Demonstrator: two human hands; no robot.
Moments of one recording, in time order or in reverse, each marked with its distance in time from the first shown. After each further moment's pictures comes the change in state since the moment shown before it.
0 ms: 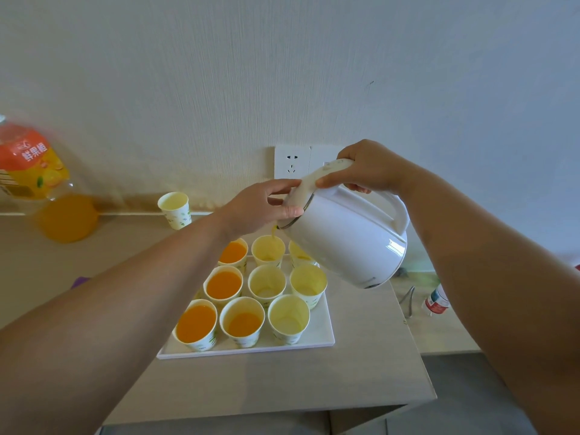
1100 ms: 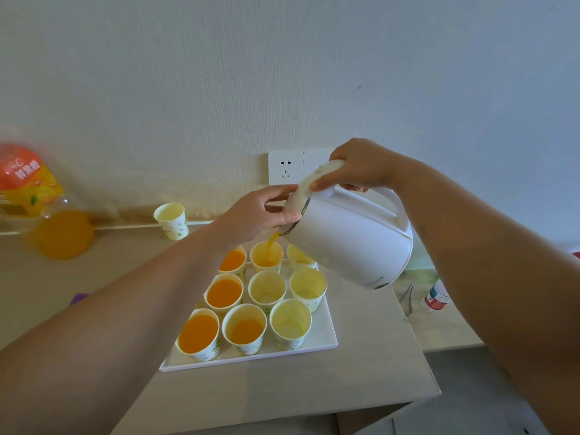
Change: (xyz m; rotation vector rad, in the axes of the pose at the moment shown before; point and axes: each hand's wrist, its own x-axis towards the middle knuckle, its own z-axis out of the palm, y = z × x) left_hand -0.004 0.006 -0.001 -0.062 0.003 0.021; right_hand 0.001 -0.013 -0.009 -0.096 -0.025 0.013
